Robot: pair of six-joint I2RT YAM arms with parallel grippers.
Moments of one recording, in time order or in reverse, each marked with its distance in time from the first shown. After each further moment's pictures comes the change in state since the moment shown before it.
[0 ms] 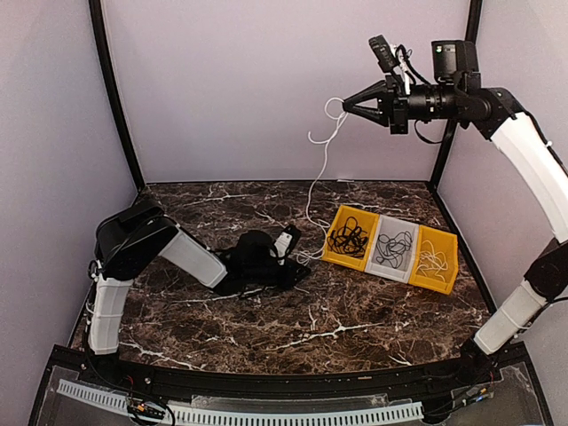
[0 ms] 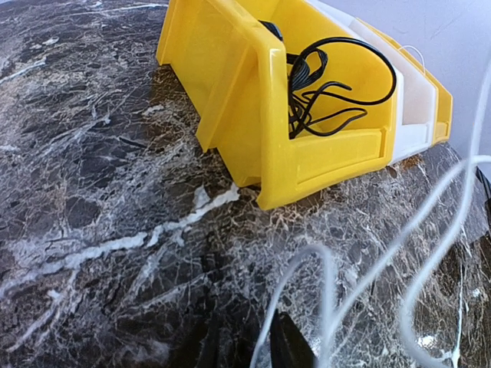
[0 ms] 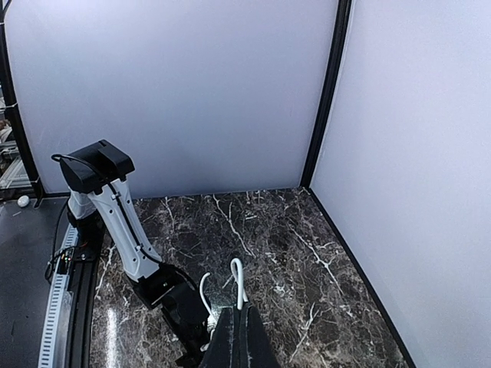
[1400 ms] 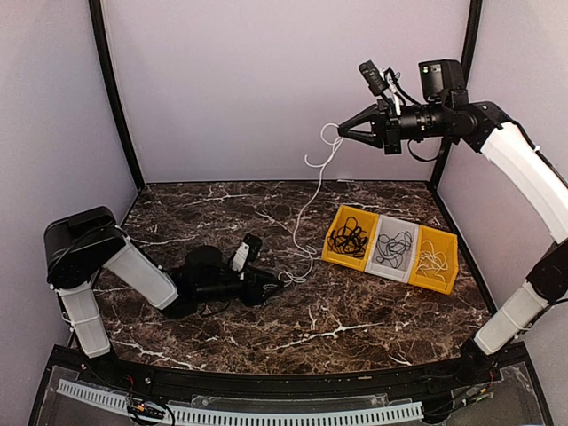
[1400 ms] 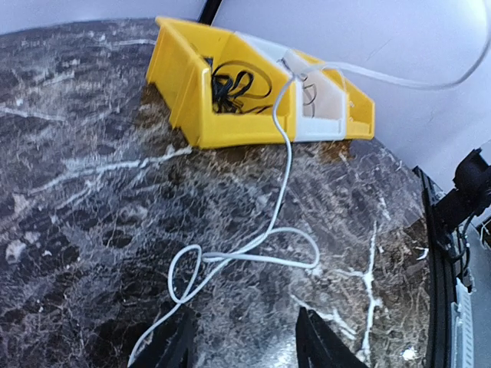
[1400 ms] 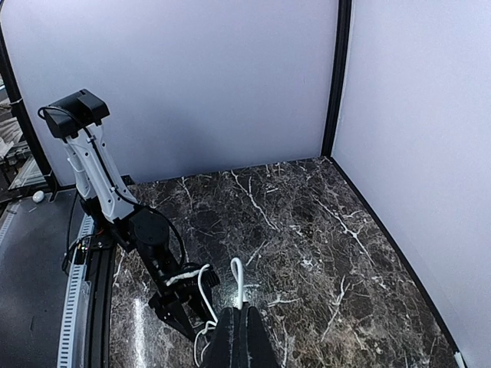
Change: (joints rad) left arm 0.002 -0.304 -0.477 0.293 0.042 -0.059; right arm 0.000 -0.019 -0.145 0.029 -0.019 0.021
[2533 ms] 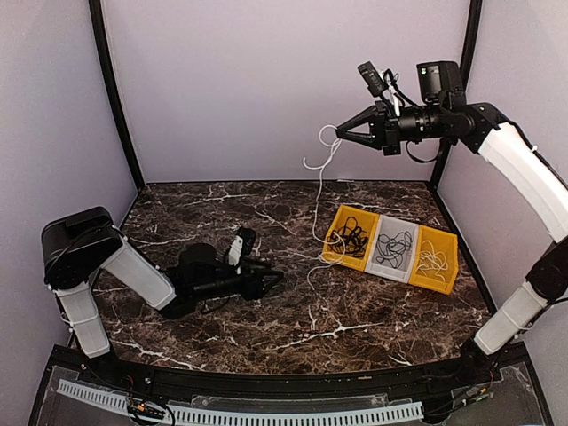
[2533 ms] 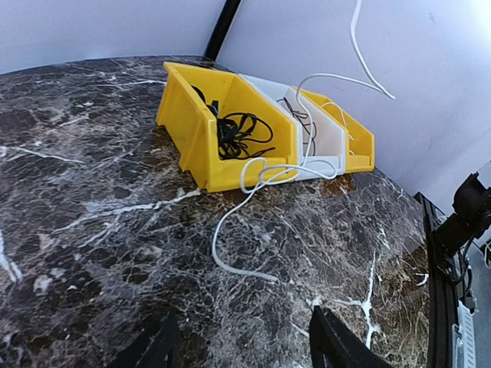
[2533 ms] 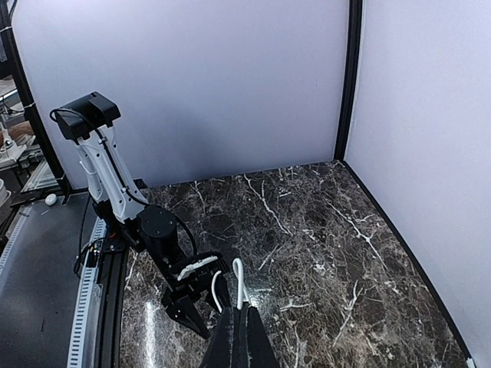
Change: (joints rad) left arm 0.004 -0.094 -0.069 0.105 -0.072 0.011; right arm 0.000 0.006 -0.009 0.017 -0.047 0.024
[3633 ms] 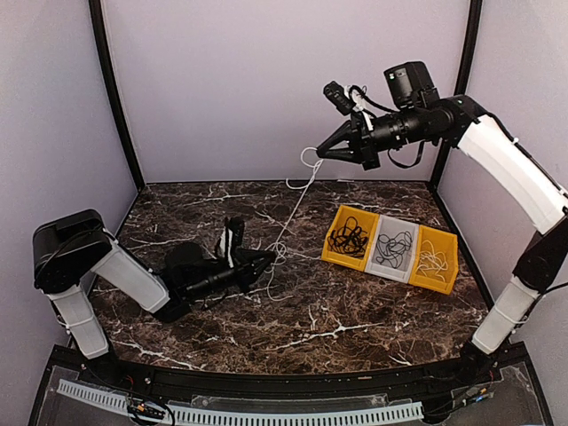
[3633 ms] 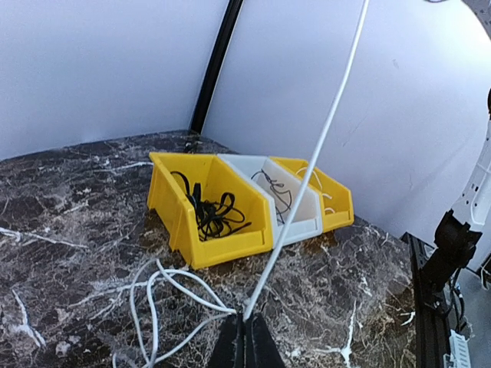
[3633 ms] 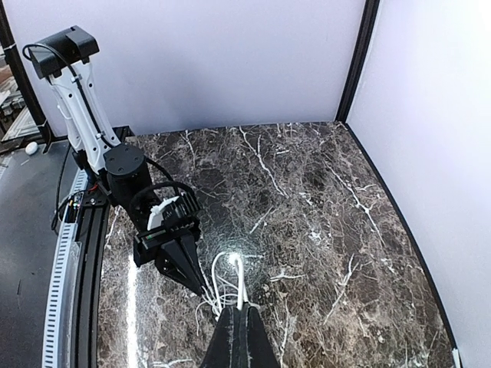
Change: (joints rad) left arm -0.012 -0.020 -0.015 0.187 -0.038 0.044; right arm 0.120 0.113 0.127 -0.201 0.182 -0.181
